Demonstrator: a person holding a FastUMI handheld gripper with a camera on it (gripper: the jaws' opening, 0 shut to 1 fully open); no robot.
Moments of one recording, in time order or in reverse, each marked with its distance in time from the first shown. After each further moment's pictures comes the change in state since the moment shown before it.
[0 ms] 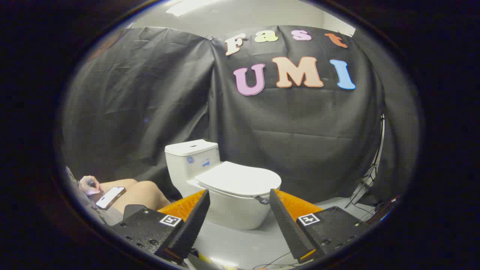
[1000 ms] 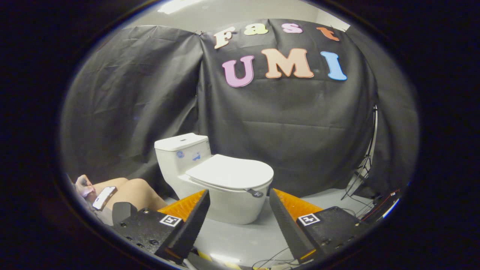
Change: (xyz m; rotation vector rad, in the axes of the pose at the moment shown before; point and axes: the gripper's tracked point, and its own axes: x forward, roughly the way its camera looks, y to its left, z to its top) arm 0.013 -0.022 -0.015 0.031 0.076 -0.065
